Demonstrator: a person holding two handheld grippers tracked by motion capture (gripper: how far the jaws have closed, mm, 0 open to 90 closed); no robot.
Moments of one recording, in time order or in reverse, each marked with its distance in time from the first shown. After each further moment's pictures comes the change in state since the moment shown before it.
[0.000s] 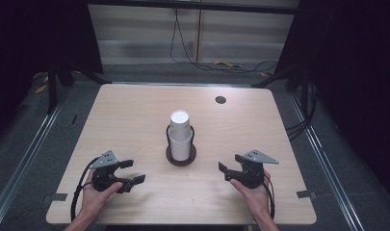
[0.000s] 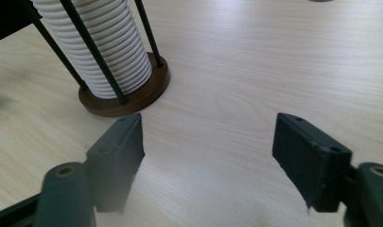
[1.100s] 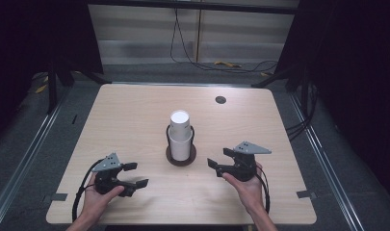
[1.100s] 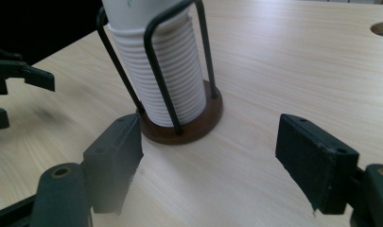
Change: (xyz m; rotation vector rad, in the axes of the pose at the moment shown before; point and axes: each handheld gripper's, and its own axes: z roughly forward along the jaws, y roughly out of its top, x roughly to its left) left arm -0.013 0.001 0.003 0.015 -0.058 0.038; right arm 0.023 0.035 0.006 -0.008 0.153 -0.067
